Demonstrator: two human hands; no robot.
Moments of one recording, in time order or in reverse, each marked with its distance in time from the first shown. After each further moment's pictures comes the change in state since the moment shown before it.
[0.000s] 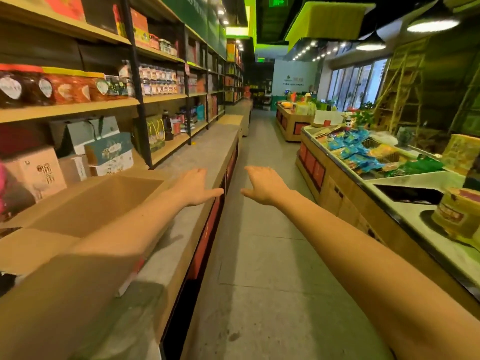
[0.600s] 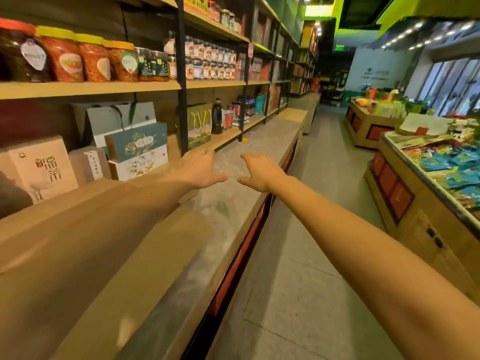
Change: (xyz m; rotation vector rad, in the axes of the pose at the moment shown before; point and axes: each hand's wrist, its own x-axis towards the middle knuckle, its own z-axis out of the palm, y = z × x) left_hand 0.306 -0.141 0.057 0.068 0.064 -0.264; right_hand 0.373 0.015 0.108 0.041 -0.045 -0.312
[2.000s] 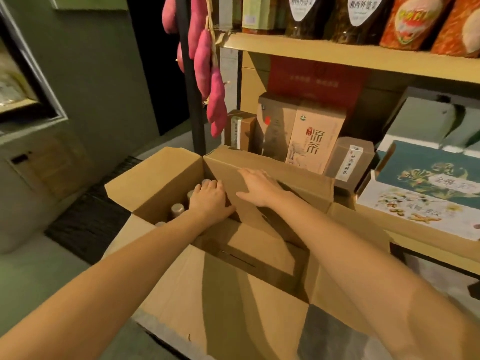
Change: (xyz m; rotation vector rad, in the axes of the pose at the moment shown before) left_hand -0.057 -0.190 0.113 0.154 0.077 -1.635; right_hand 0.223 -0.299 0.153 0.346 -0.311 -1.509
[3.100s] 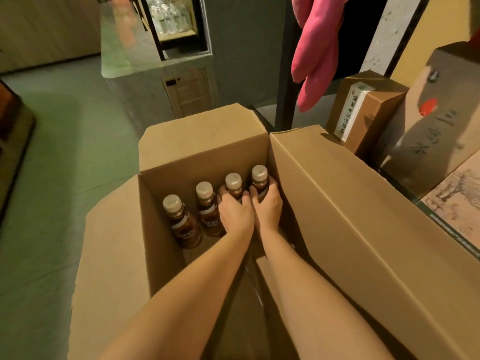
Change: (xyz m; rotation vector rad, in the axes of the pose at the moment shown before) left_hand 0.095 -0.003 0.134 -0.892 0.698 -1.277; right_hand 0.135 0.000 0.190 0.947 0.021 -0.046
